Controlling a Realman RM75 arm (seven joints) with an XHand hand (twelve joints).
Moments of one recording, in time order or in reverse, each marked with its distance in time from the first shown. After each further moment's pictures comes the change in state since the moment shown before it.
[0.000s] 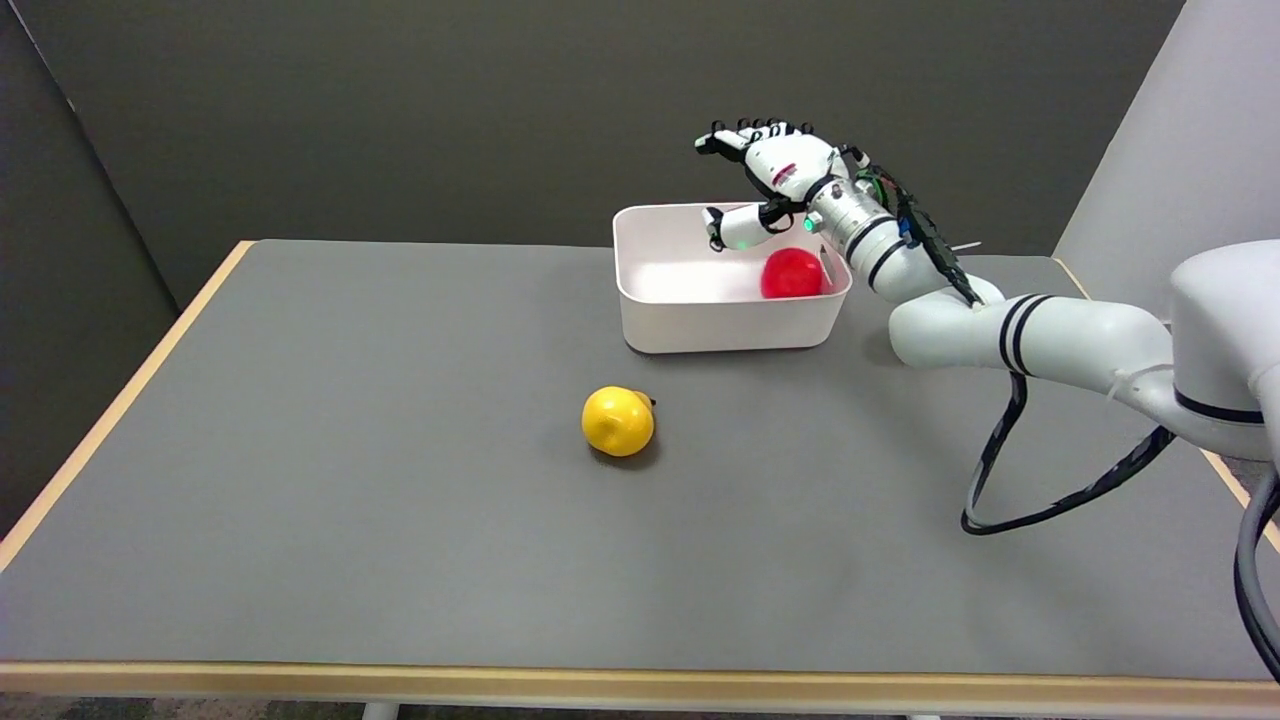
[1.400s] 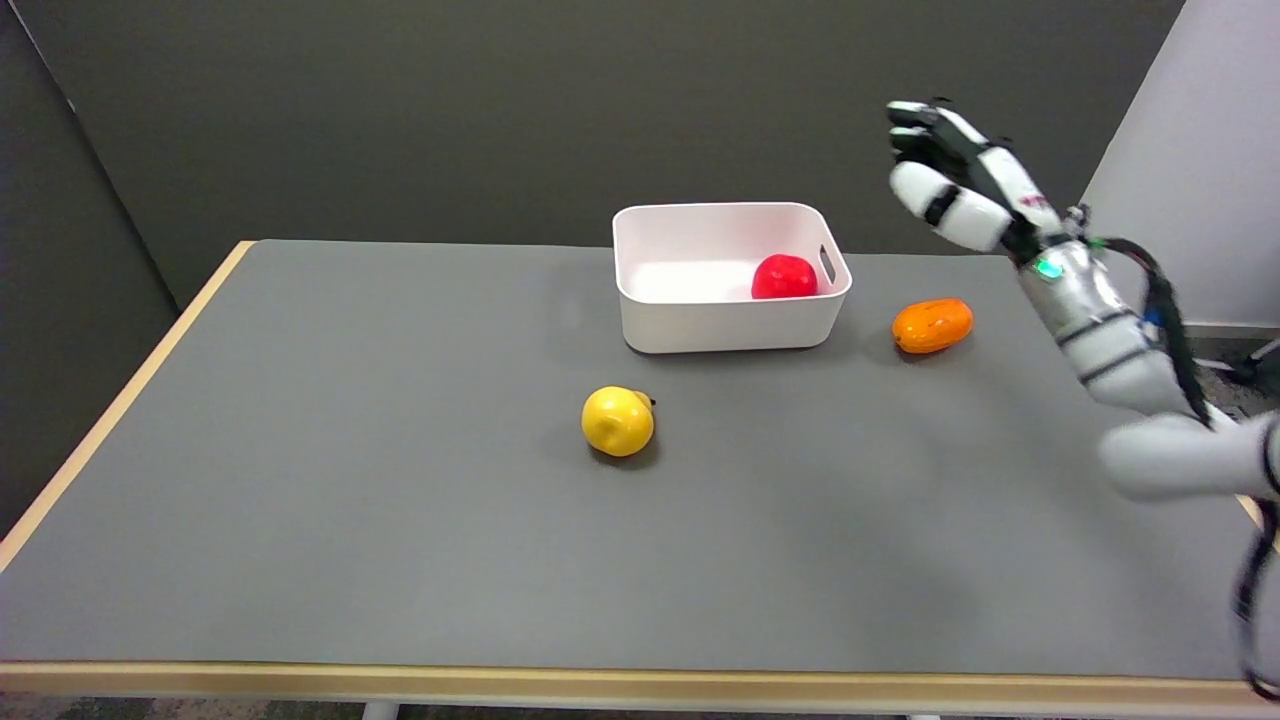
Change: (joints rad) arm -0.310 0.527 0.051 -0.474 0.037 0.574 0.734
